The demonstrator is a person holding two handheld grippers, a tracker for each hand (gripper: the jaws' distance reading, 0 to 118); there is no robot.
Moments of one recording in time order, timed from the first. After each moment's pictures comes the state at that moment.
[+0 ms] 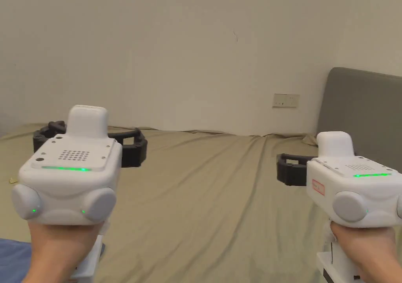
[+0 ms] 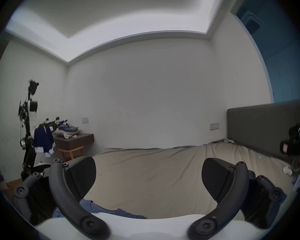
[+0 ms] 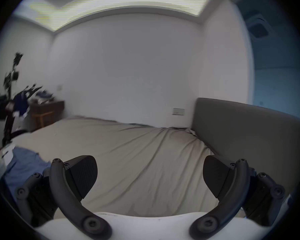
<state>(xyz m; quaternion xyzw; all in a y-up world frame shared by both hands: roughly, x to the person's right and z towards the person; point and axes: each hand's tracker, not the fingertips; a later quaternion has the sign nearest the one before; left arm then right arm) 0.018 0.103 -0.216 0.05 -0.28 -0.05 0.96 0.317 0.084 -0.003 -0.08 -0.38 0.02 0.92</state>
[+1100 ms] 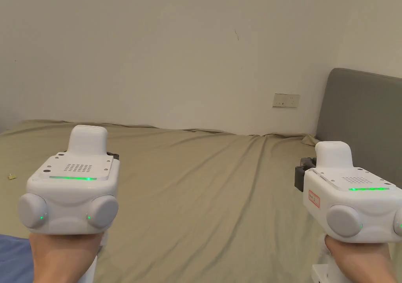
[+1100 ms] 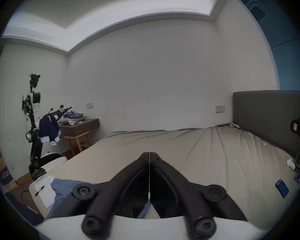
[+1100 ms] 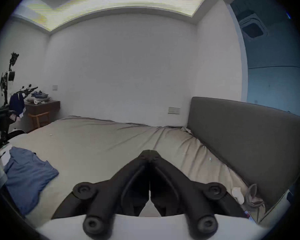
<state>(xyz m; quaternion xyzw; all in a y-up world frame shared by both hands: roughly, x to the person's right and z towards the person) 0.011 0.074 -0.237 -0.03 -0.24 -0.07 0.97 0.300 0.073 0.002 -0.09 -0.37 0.02 0.92</state>
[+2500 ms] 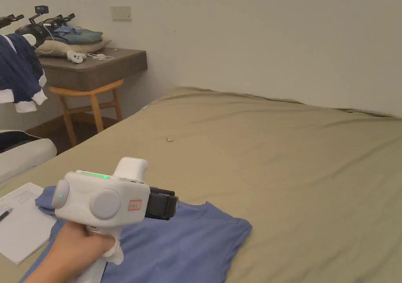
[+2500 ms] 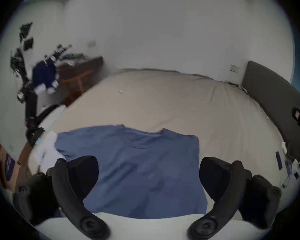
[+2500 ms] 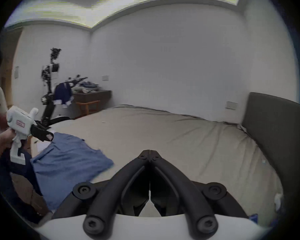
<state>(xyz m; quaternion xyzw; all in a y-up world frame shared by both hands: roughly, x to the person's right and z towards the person) -0.164 -0.051 -0.413 -0.34 -0.27 -0.09 0.90 0.221 0.029 -0.097 -0.15 -0.18 0.01 0.97</state>
